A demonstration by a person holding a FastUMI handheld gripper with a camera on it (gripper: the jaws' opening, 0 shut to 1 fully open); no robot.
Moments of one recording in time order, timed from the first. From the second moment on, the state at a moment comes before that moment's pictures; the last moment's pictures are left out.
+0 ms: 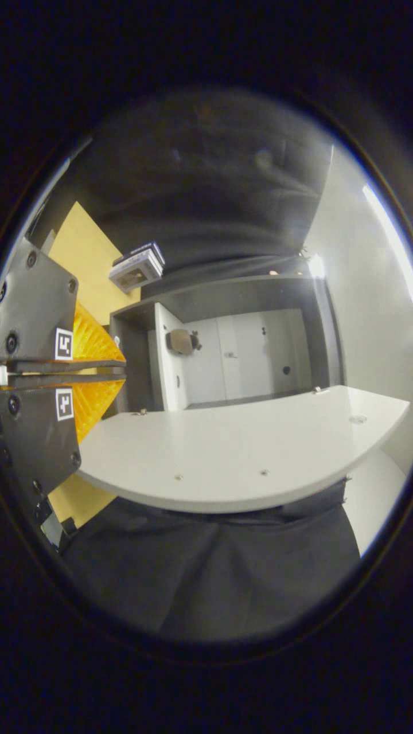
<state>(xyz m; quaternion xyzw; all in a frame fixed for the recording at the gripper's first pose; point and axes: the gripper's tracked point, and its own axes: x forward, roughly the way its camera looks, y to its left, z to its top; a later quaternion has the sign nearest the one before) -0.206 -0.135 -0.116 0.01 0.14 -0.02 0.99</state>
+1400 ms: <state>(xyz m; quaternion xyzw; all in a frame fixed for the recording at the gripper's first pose) -0.103 -0.086 -0.506 -0.03 0.48 -0.05 0.88</state>
